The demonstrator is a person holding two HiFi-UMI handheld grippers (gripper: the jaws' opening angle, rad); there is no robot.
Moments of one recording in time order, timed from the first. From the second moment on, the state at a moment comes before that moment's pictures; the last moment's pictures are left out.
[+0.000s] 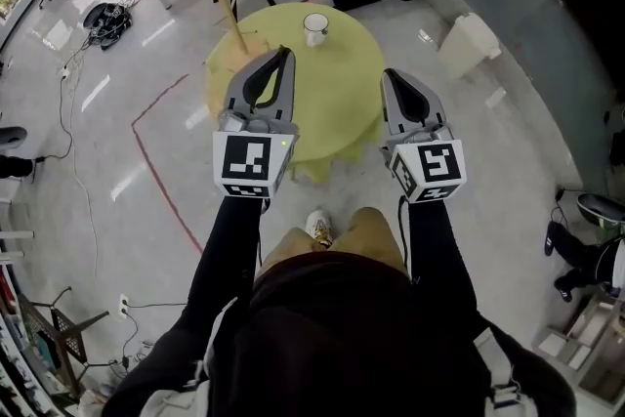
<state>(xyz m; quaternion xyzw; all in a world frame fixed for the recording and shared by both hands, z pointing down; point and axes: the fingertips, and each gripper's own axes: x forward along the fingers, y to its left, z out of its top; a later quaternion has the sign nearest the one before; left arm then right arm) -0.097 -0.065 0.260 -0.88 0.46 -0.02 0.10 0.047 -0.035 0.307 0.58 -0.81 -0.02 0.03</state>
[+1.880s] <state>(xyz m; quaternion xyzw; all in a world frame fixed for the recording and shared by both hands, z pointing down) -0.012 -0.340 0.375 -0.86 0.52 -0.03 -0.01 0.098 -0.352 0.394 0.45 -0.89 0.04 0.06</state>
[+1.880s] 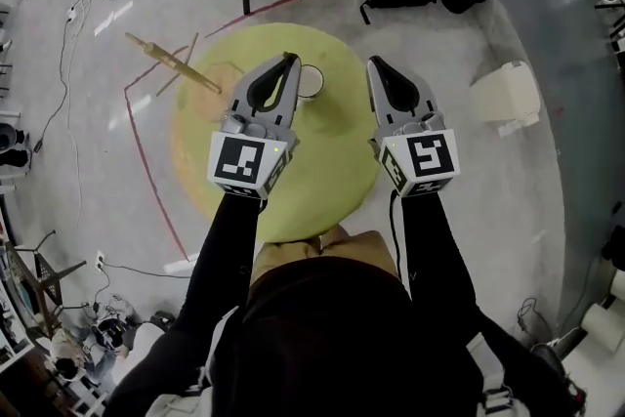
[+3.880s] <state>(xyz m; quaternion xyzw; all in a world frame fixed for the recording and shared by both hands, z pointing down) 0.006 -0.320 0.557 -0.85 0.49 -0.14 -0.12 0.088 -0.309 0.488 0.42 -0.89 0.12 0.12</state>
